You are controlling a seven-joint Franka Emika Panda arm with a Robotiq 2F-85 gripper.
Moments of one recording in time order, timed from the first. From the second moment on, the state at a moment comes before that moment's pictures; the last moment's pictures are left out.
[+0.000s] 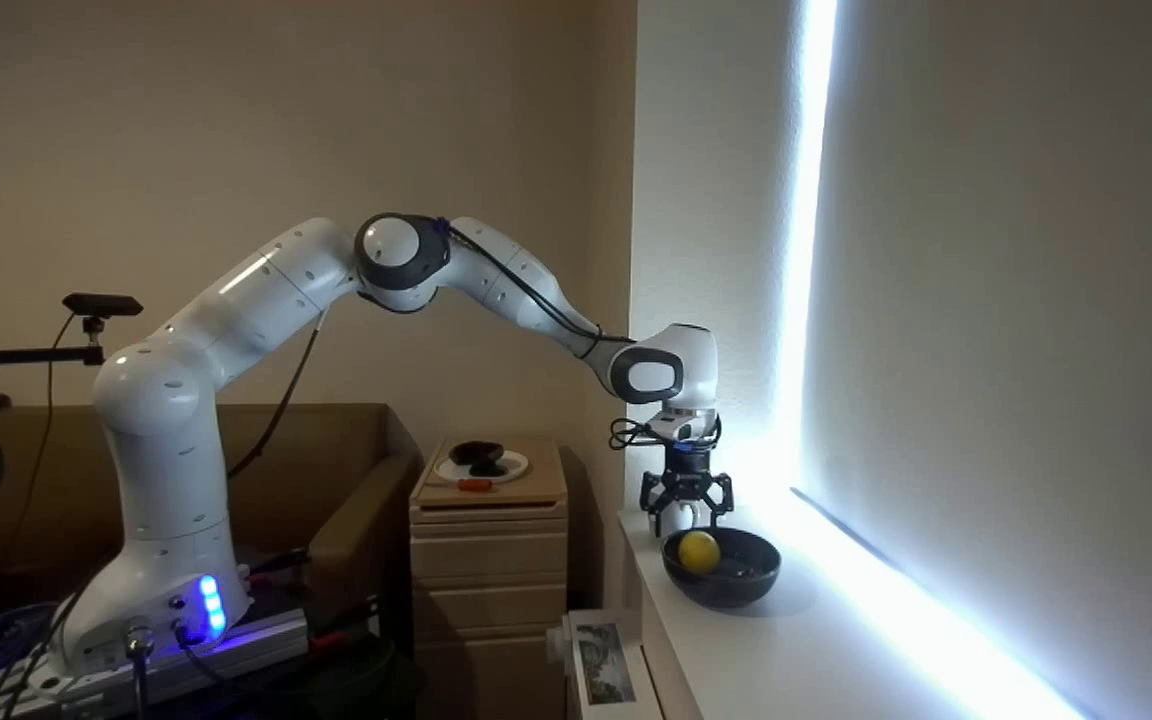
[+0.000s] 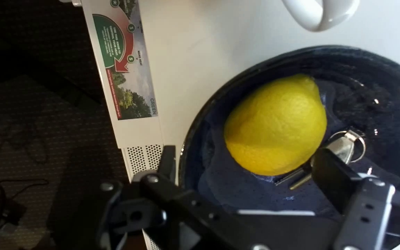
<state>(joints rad) -0.40 0.85 -0.38 -1.40 0.23 2.20 1.66</state>
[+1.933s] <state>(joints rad) -0.53 1.04 -0.30 -1.11 0.29 2.05 1.95</state>
